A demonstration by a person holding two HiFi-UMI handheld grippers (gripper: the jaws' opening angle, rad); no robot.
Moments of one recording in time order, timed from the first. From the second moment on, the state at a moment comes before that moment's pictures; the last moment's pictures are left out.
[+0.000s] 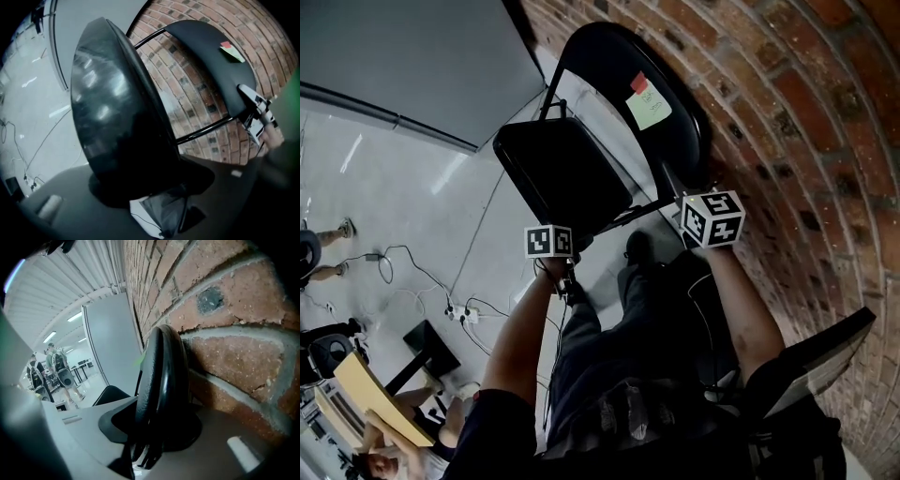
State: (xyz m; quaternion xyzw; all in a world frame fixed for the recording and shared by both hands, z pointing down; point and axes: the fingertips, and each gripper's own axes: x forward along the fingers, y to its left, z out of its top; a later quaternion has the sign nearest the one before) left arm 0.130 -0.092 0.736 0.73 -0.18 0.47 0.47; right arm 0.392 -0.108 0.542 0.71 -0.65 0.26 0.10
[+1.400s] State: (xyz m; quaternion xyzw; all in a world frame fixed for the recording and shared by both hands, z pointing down) left arm 0.093 -0.088 0.749 0.71 -0.17 0.44 0.52; right arm 0.397 -0.107 0.549 0.70 -0.64 0.31 0.10
